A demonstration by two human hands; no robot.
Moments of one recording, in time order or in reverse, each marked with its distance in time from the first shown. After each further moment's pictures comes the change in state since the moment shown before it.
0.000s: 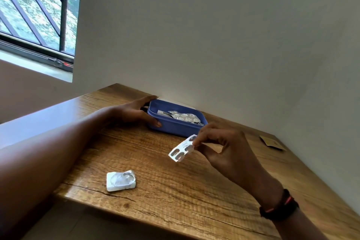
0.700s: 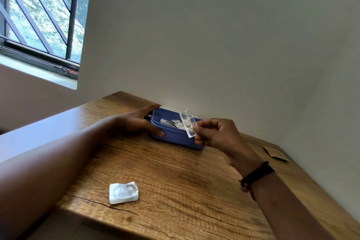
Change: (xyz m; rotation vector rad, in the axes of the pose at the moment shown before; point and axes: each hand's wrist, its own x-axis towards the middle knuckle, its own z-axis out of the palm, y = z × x) left_hand 0.008 -0.007 -0.002 0.000 -0.021 0.017; right_hand 0.059 0.026 0.013 0.564 0.149 0.639
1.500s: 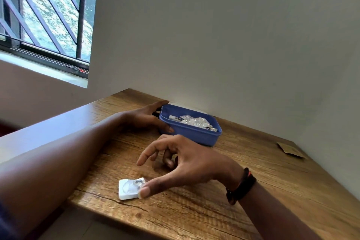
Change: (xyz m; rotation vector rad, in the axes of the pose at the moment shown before) left_hand 0.009 -0.016 -0.002 0.006 0.037 0.065; right_hand -0.037 -0.012 0.060 -0.589 -0.864 -0.315
